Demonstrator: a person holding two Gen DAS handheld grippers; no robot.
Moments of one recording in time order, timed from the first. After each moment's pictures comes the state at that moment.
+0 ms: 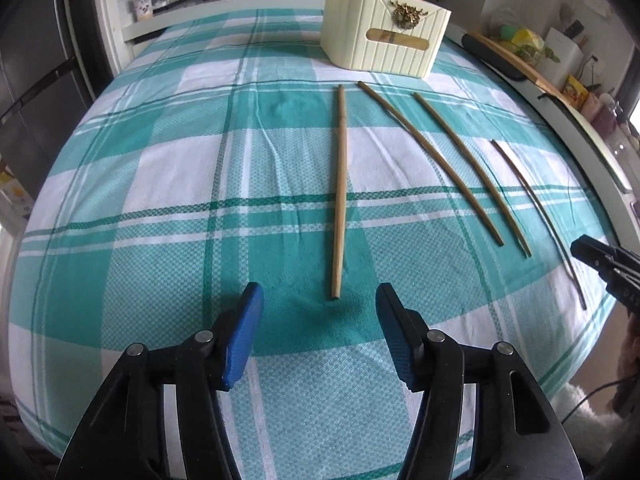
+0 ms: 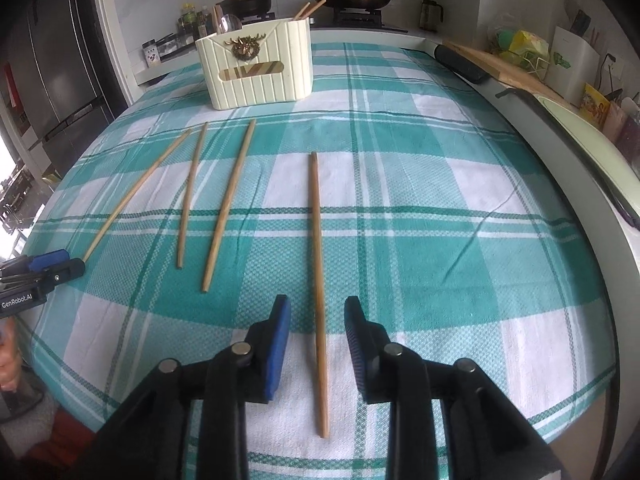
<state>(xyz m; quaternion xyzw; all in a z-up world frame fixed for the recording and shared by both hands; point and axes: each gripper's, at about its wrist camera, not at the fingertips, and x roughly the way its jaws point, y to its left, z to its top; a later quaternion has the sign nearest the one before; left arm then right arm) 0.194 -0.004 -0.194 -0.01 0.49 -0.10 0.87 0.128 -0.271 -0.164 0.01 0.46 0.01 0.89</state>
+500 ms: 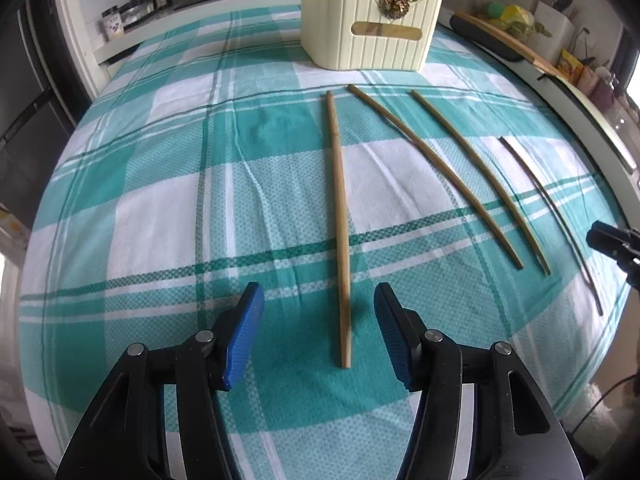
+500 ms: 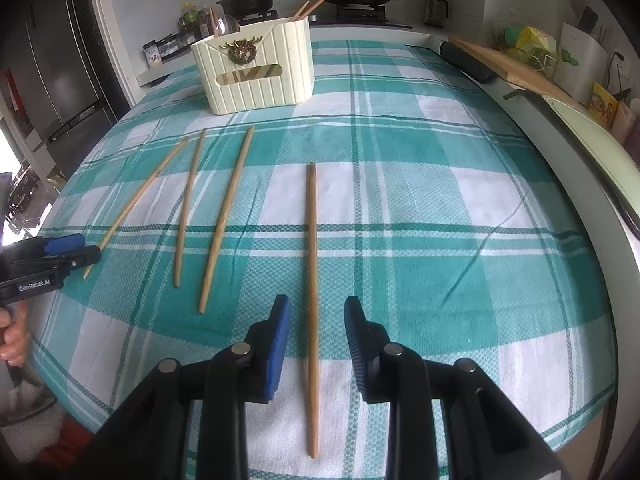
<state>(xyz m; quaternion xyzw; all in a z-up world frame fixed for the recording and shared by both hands) 0.236 -0.018 -0.200 0.05 0.50 -0.11 0.86 0.150 -0.279 -0.161 0.02 0.47 0.03 0.88</state>
